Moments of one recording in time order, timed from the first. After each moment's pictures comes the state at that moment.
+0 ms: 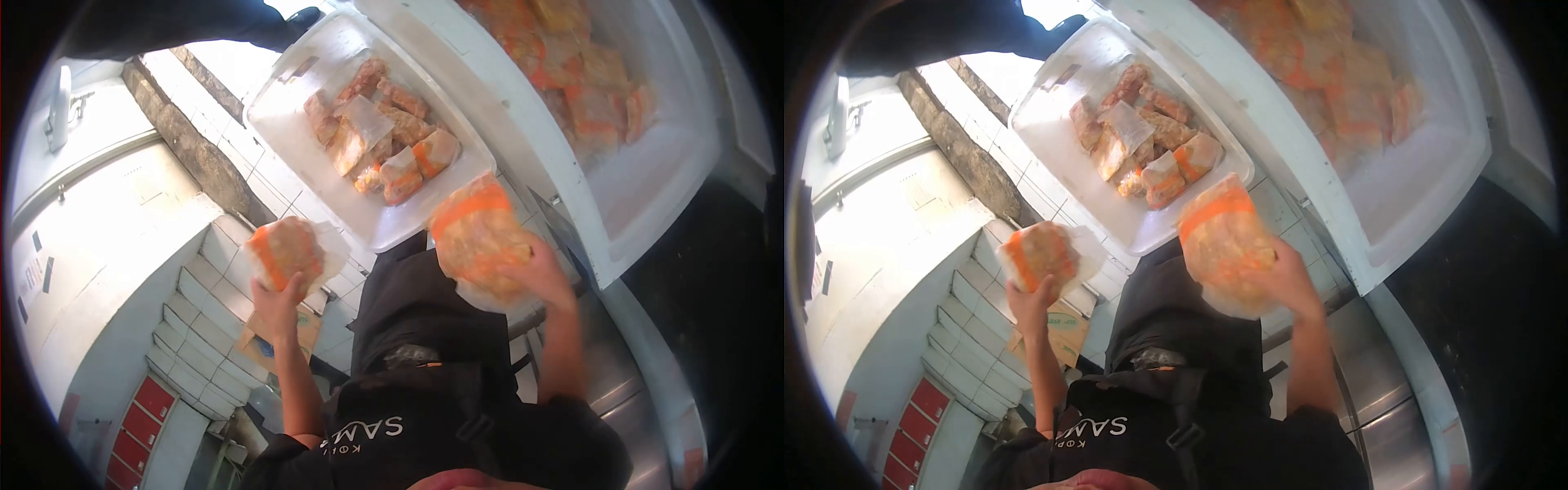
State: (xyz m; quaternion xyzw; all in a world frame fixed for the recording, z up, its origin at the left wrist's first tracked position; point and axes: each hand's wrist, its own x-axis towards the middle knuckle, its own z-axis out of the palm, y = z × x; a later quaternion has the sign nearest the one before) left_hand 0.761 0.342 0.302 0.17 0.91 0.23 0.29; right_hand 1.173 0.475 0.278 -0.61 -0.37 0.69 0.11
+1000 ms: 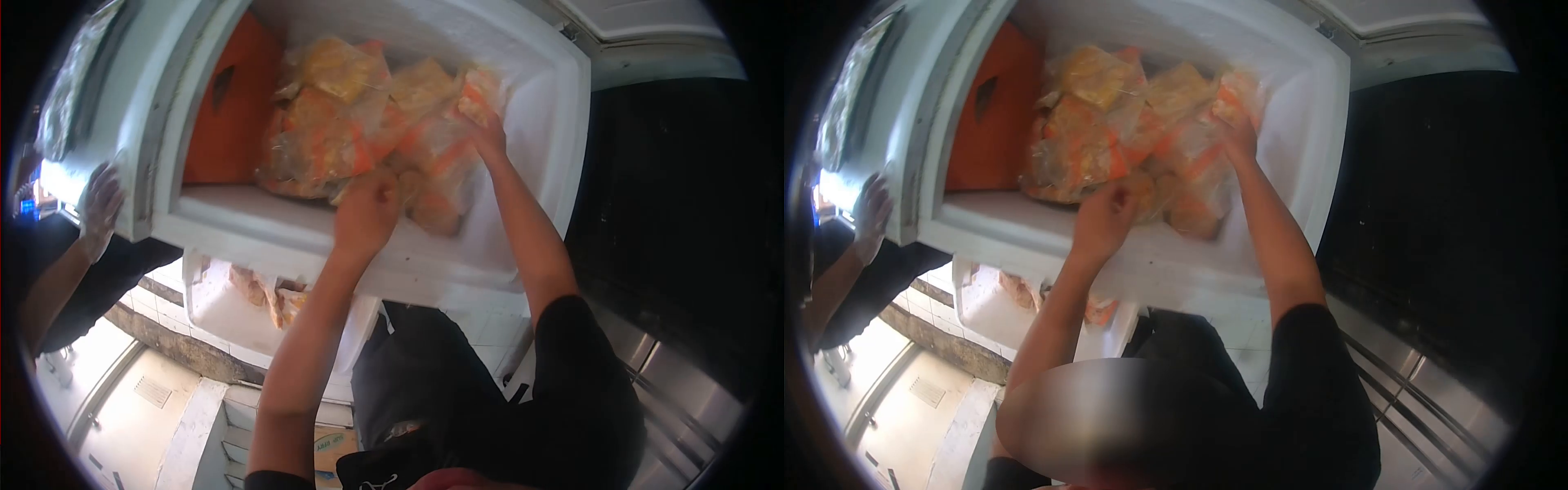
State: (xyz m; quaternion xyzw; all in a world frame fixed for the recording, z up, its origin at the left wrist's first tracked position) left_hand 1.149 0.737 0.226 0.70 0.53 0.17 0.45; right_hand 1.470 0.763 0.109 -0.81 -0.40 0.30 0.31
